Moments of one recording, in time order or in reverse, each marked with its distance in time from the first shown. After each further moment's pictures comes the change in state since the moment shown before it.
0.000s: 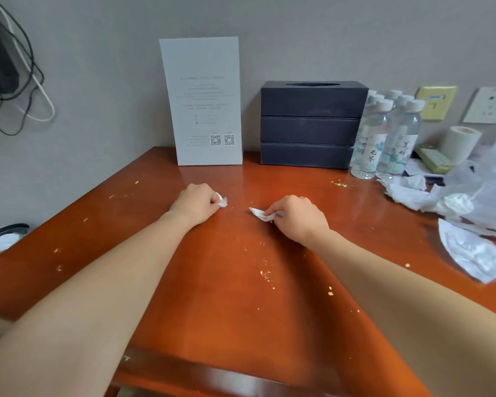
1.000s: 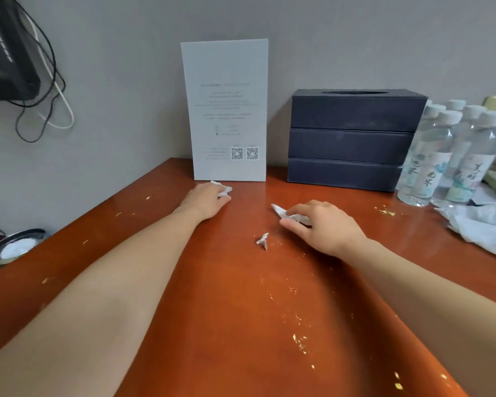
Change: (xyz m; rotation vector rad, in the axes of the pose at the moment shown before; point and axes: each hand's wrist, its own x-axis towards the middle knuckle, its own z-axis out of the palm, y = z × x) left_hand 0.097 -0.053 0.009 -0.037 0.028 -0.074; right_hand 0.070 0.013 0.003 -0.112 -0.033 -0.117
